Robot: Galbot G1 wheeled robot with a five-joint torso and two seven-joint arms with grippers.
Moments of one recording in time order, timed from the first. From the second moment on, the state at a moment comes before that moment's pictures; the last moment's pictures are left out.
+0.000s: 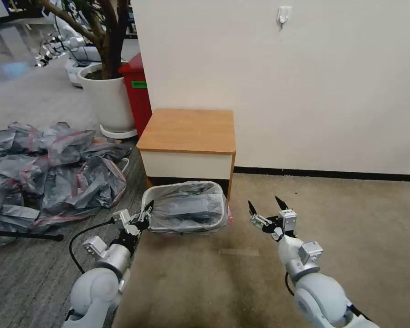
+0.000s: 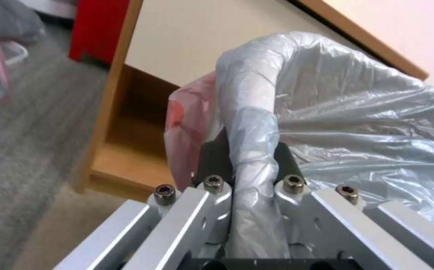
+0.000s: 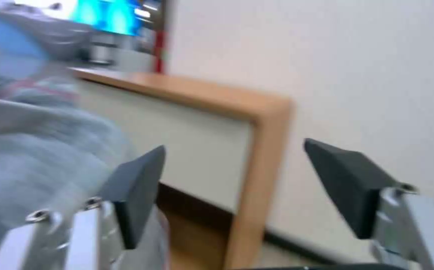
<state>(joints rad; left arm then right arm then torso) 1.45 -1.32 -0.58 -1.94 -0.71 0.19 0.11 -1.45 1.00 0.25 2.06 0.15 0.14 0.10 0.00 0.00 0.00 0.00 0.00</state>
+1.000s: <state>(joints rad) 1.60 -1.43 -0.51 -2.07 -0.05 0.02 0.19 -1.05 0.82 -0.03 2.16 -0.12 -0.32 -0.52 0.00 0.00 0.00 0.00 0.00</state>
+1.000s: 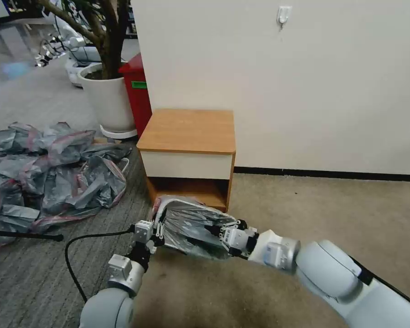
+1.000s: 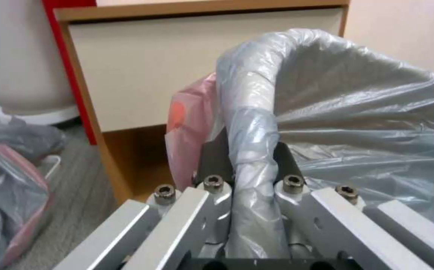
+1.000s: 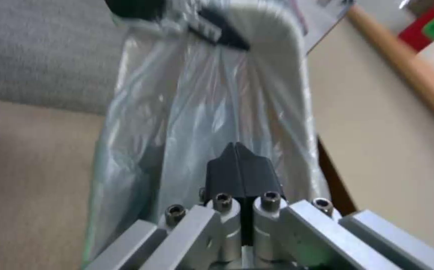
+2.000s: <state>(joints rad) 1.59 -1.48 -0.49 -2.04 0.01 0.01 0.19 -0.88 0.93 -0.22 2.07 -0.25 -0.68 -0.57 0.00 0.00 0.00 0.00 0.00</state>
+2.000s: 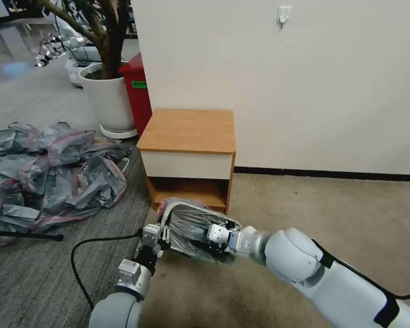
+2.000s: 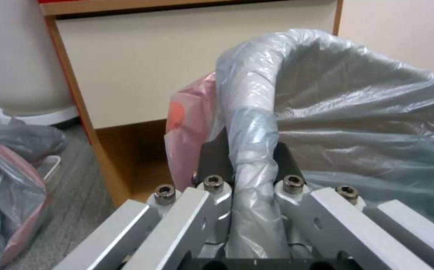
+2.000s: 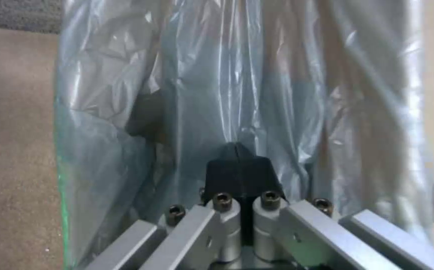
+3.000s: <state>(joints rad) 1.57 -1.49 -0.47 -2.00 0.03 0.01 0.18 -0.82 1.04 -0.30 1.87 -0.33 -0.68 -0.57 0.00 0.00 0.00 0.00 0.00</state>
